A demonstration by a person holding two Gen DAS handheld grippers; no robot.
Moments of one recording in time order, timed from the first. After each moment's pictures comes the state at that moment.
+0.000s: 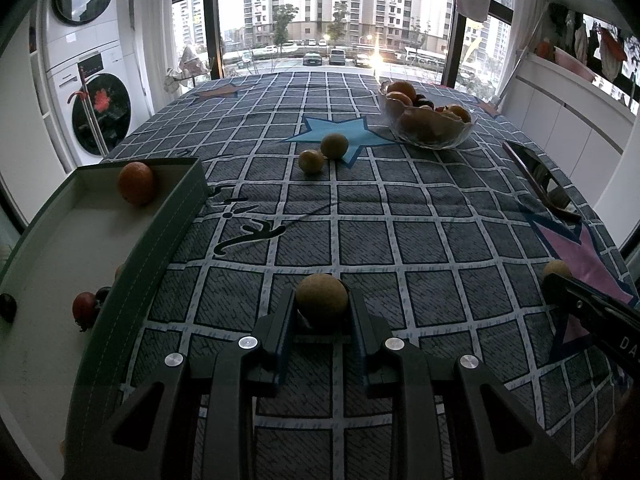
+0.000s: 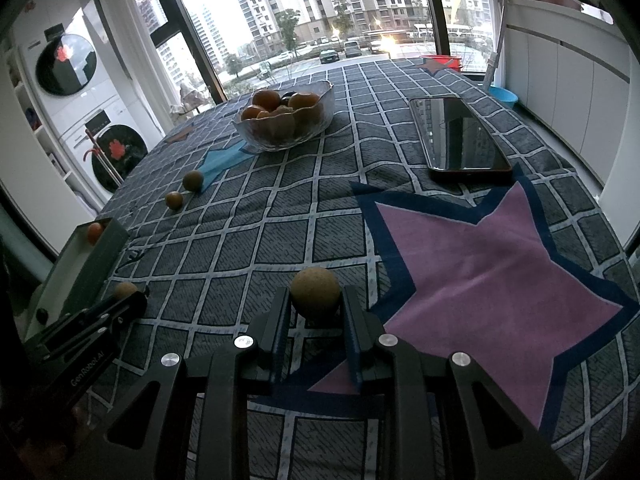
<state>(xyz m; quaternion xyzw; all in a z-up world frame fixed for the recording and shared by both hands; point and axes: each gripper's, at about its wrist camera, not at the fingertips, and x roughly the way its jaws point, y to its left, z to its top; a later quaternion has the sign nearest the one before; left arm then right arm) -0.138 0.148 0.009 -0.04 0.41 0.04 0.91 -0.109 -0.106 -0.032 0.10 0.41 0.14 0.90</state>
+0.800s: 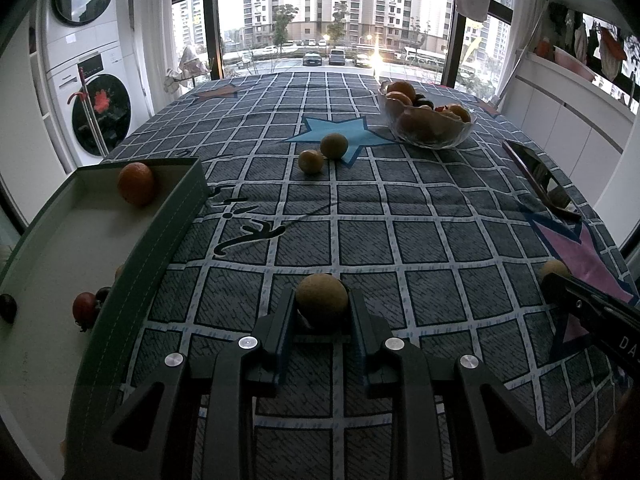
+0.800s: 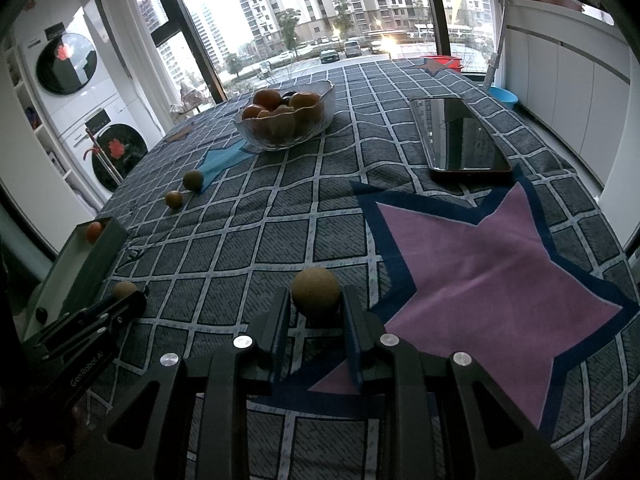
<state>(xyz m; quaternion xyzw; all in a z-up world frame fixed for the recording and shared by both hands) -0.138 0.148 0.008 -0.04 0.41 0.04 0.91 -0.109 -0.106 -0.032 0.10 0.41 0.14 0.90</state>
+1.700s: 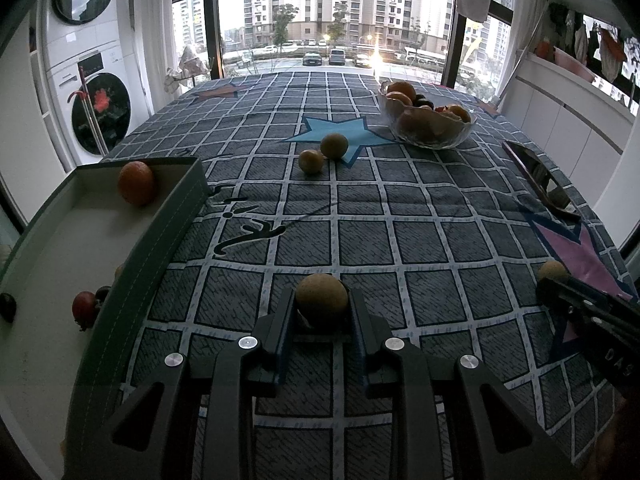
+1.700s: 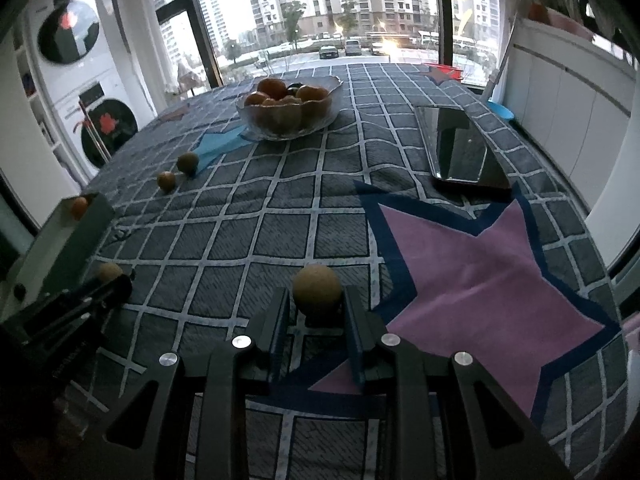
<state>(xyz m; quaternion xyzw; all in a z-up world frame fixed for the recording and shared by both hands) -0.138 0.148 0.009 -0.04 0.41 0.04 0.91 -0.110 -0.091 -0.028 0.03 0.42 0.12 0.90</state>
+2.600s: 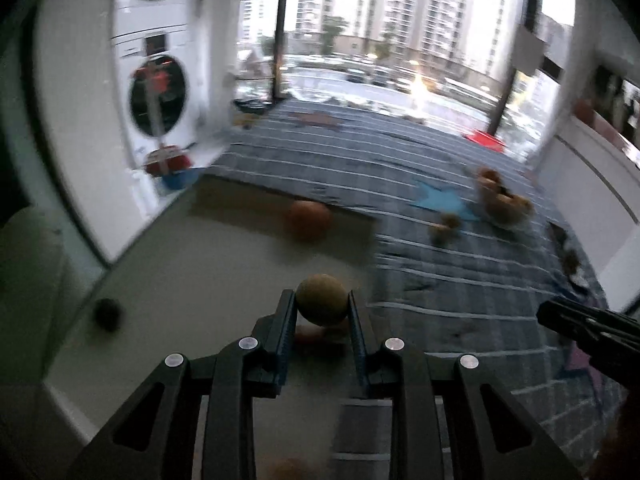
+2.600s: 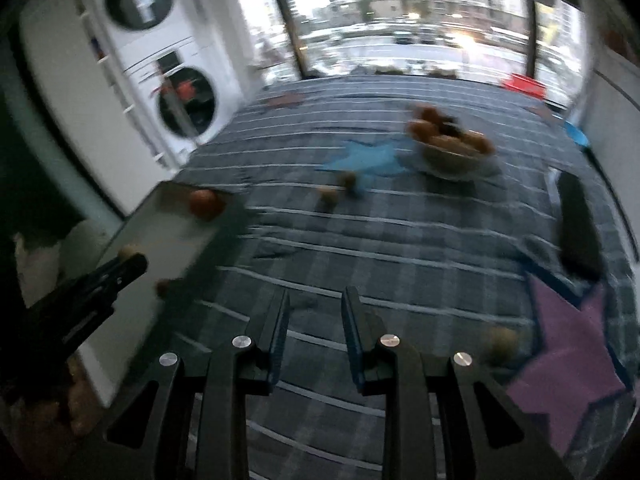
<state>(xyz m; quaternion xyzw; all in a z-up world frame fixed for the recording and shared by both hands) -0.184 0.290 0.068 -0.11 0.38 0.12 0.91 -0.116 0.026 0.042 0.01 0.44 0.27 0.86</state>
